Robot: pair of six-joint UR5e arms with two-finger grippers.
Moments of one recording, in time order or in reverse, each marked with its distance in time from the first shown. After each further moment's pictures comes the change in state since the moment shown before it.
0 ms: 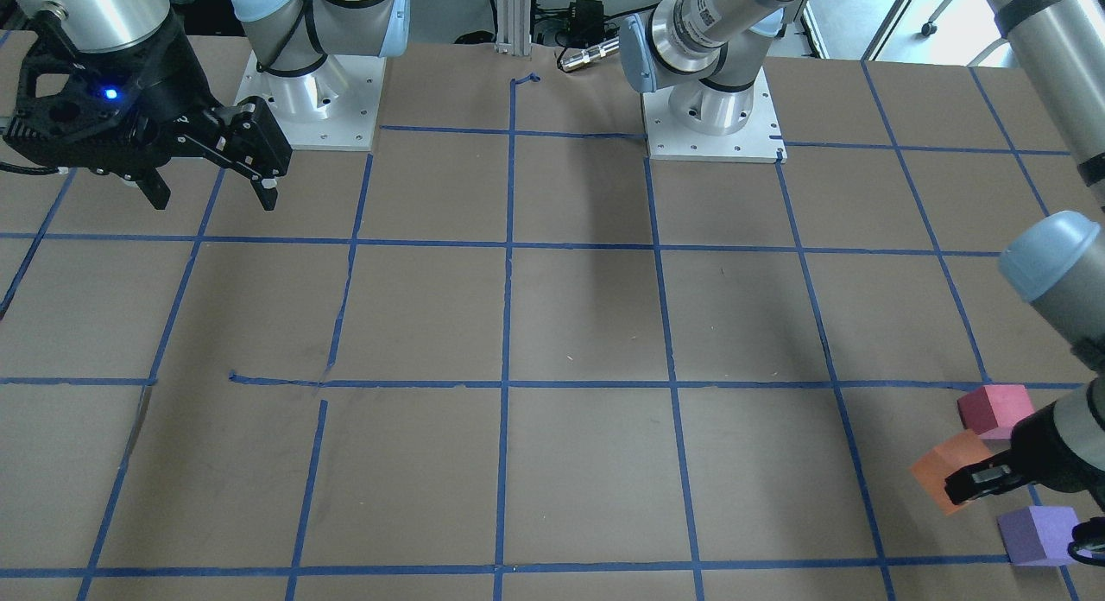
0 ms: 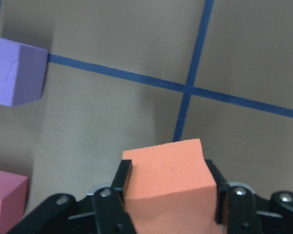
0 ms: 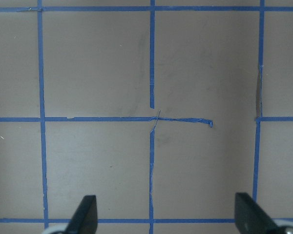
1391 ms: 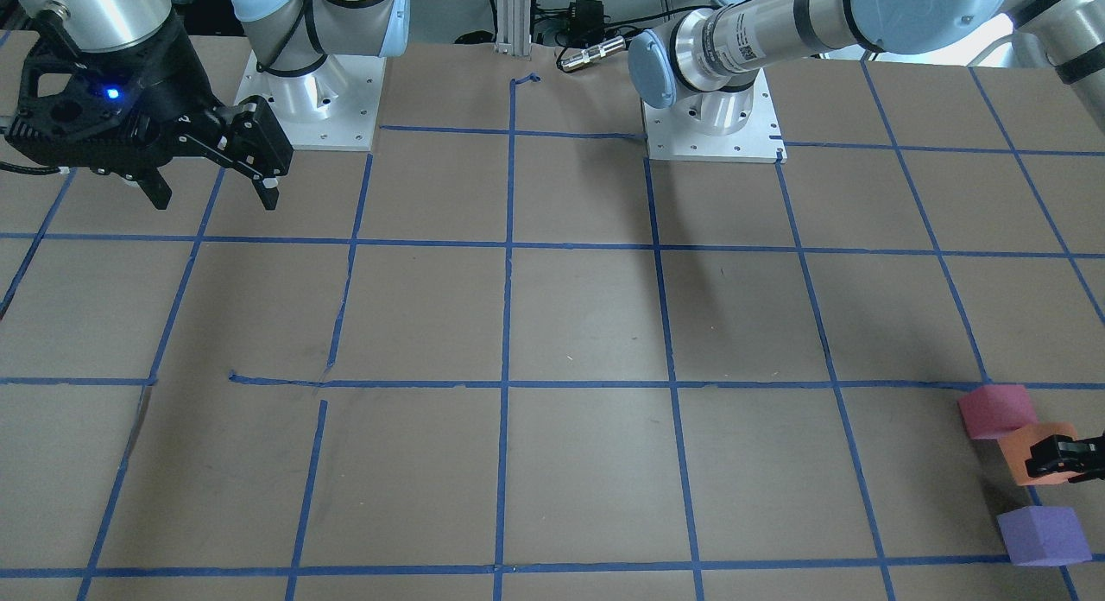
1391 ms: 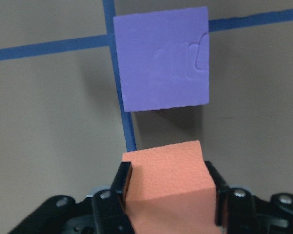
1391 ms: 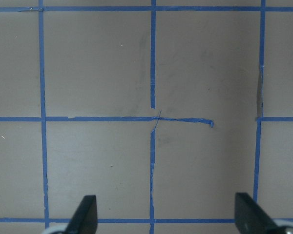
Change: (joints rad) left arm 0.146 -0.144 0.077 -0.004 0.016 0.437; right arm 0.002 0.000 0.000 0.000 0.001 0.000
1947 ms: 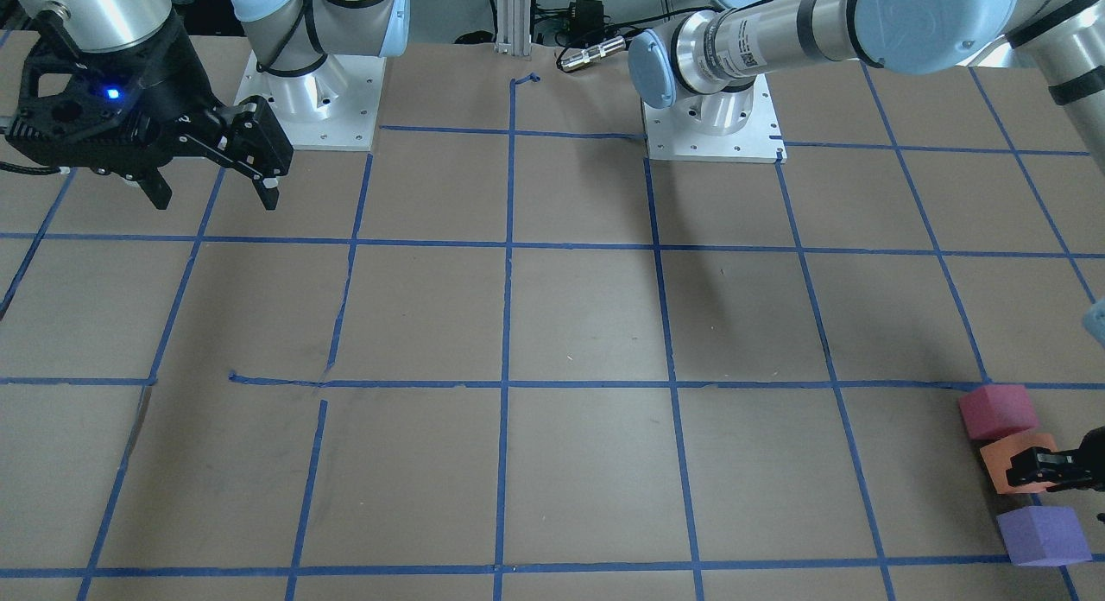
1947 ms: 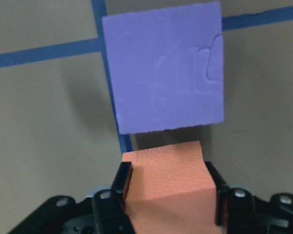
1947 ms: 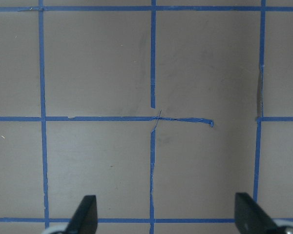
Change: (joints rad) left arm -0.001 -0.049 -0.005 0.037 -0.013 0.001; right arm 0.000 0.000 0.000 0.001 0.000 0.000
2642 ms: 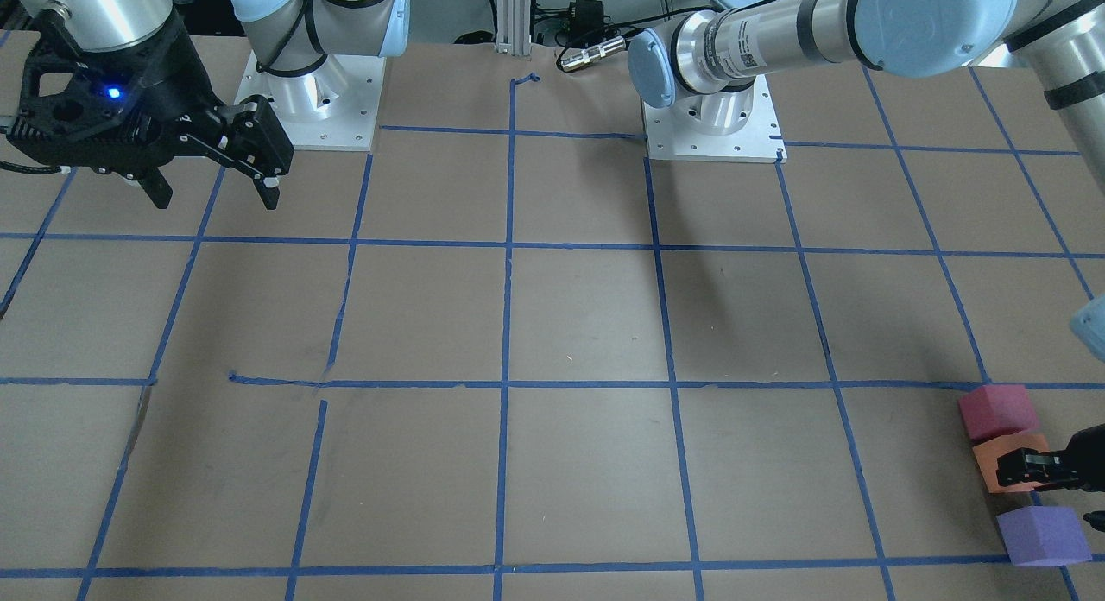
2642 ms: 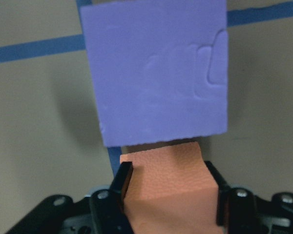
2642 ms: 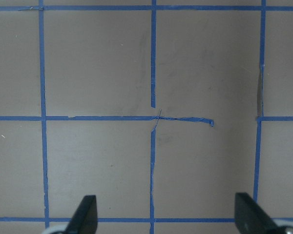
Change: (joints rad) left arm -0.002 -0.005 -0.021 0.019 -0.004 -0.006; right arm 0.001 -0.001 0.001 0.001 0.000 0.000
